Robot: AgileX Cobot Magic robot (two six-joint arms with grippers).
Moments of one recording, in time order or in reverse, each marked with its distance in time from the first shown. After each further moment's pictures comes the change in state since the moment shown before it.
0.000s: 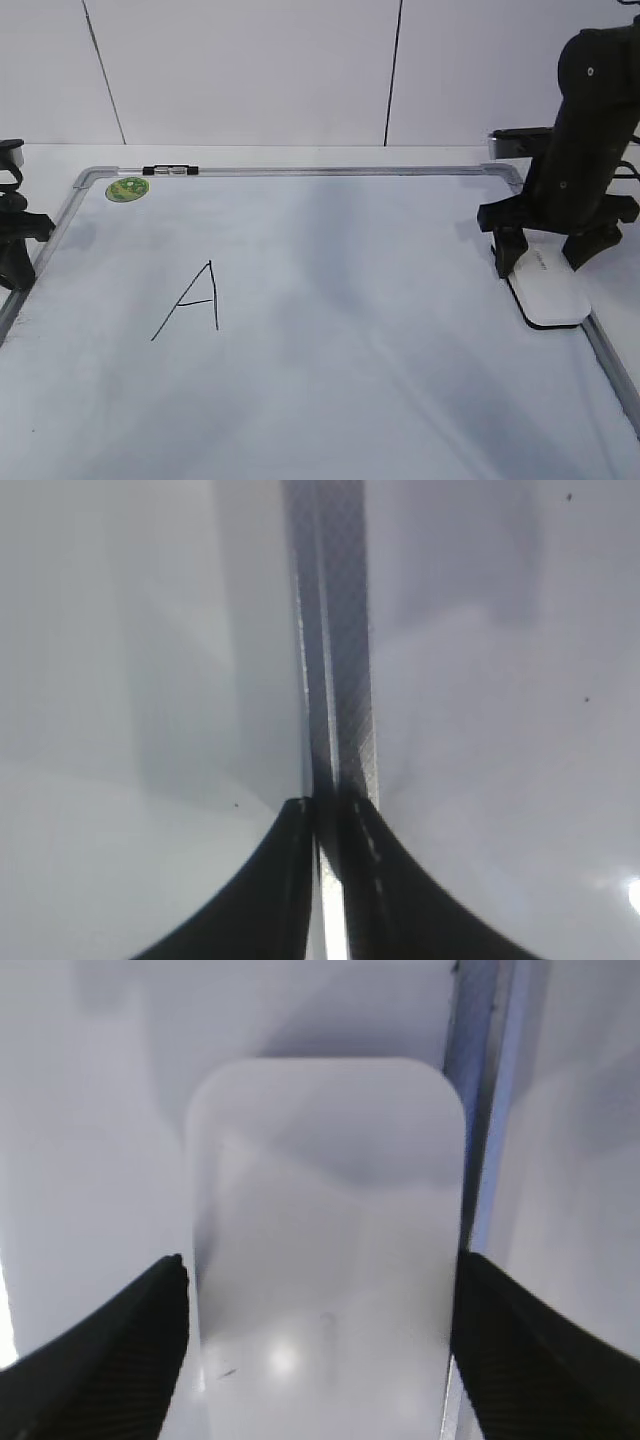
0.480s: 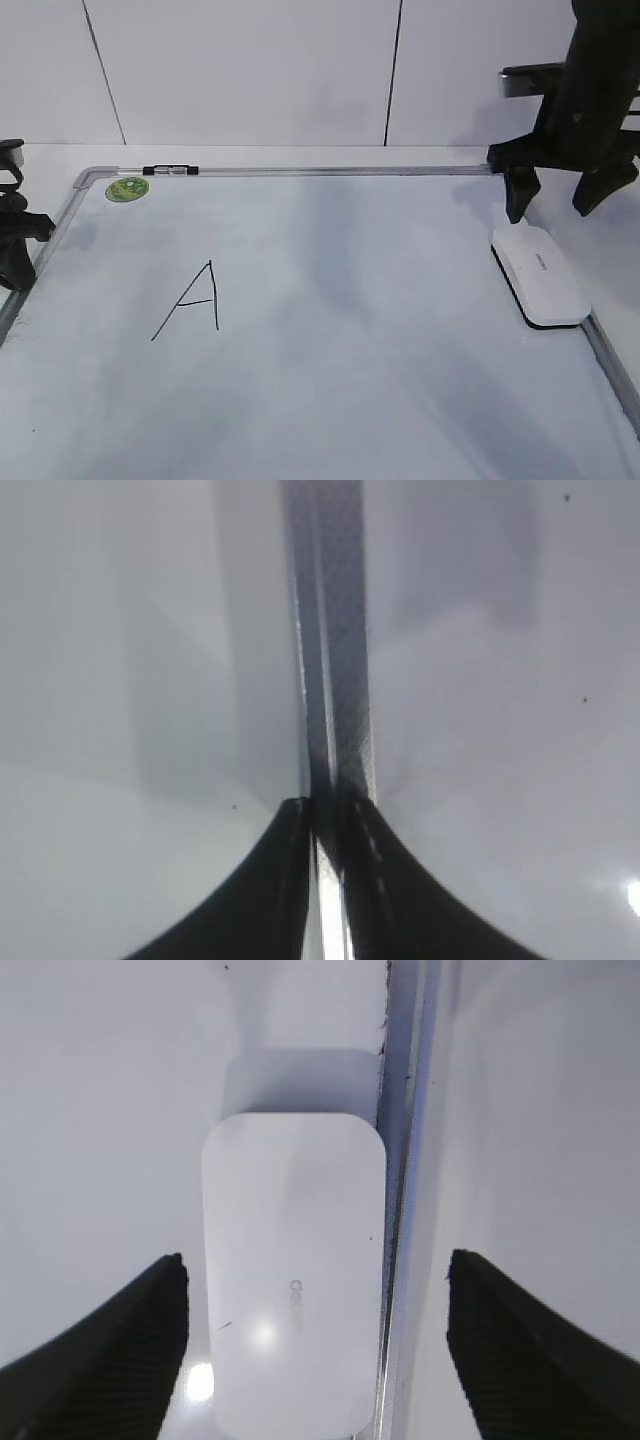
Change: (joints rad) left arm 0.000 0.000 0.000 0.000 -0.002 0.000; right arm 0.000 -0.018 -0.190 -0.043 0.170 -0.004
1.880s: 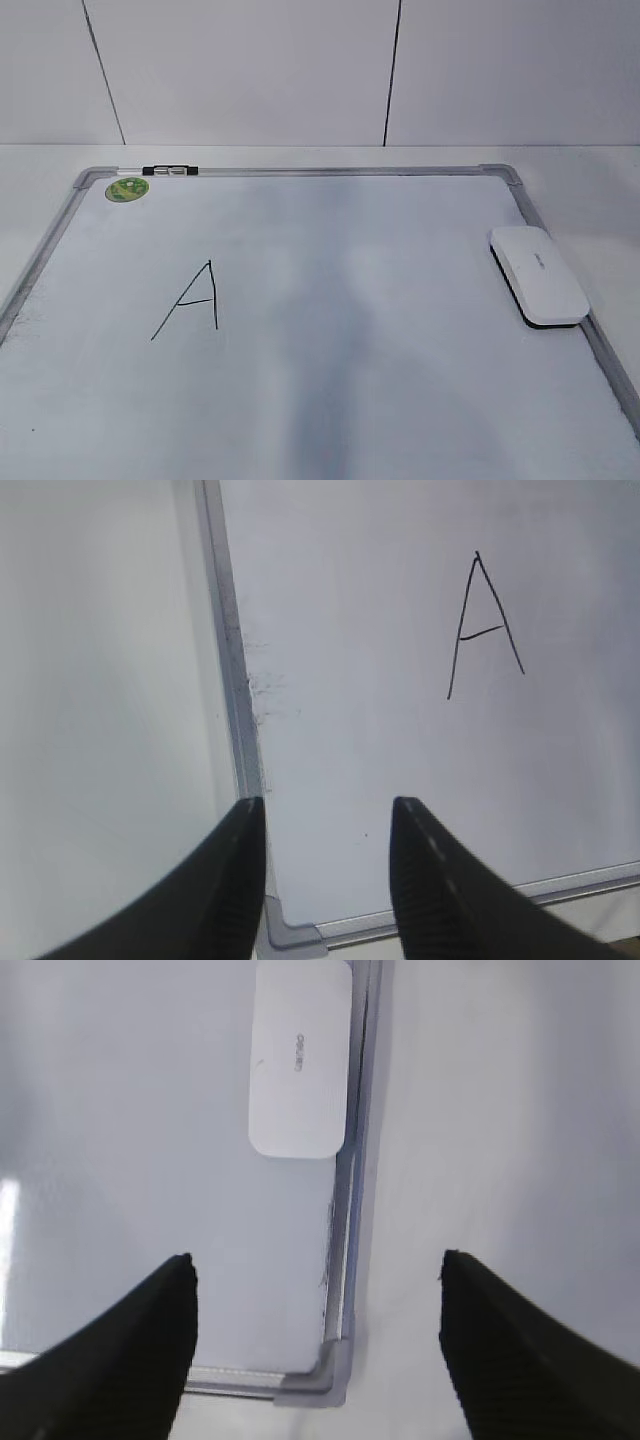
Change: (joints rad) left arm 0.000 -0.708 0.016 -0.034 0.431 -0.048; right arm 0.023 -0.755 0.425 0.037 0.029 -0.046
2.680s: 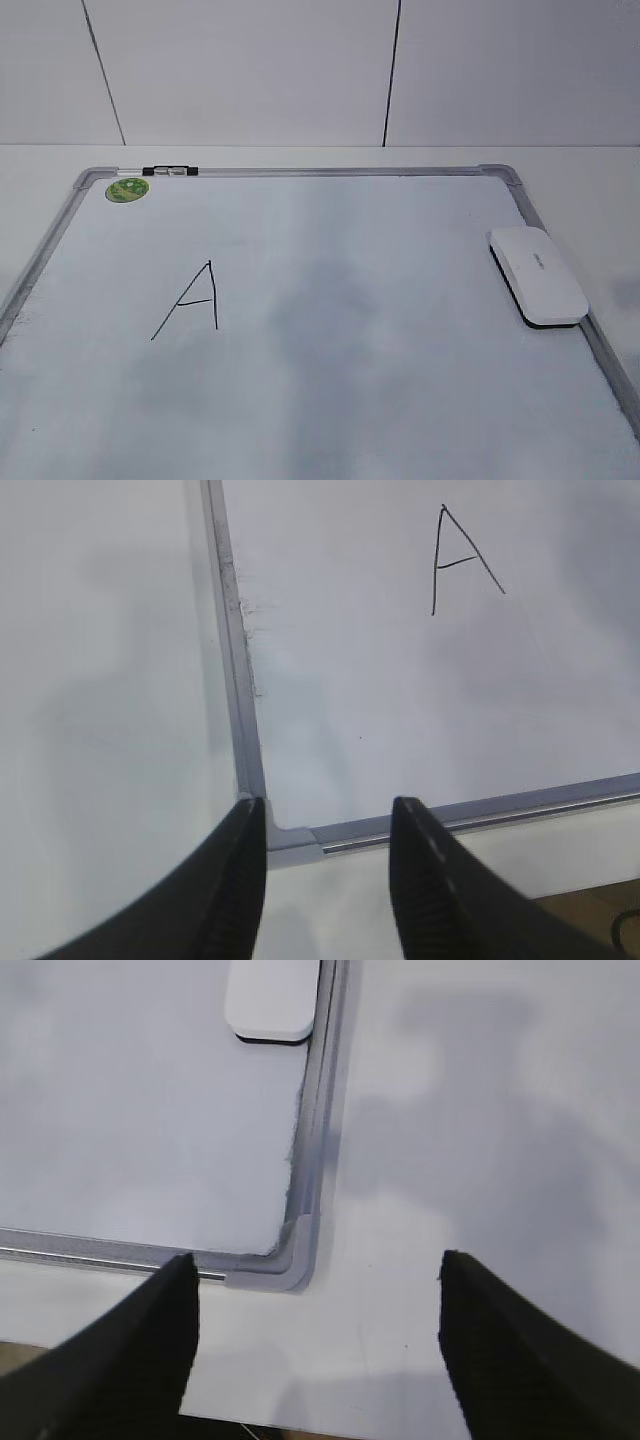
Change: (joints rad) left arm -0.040 -0.867 0.583 0.034 -0.087 -0.025; right arm 0.000 -0.831 0.591 -0.024 -0.079 -0.046
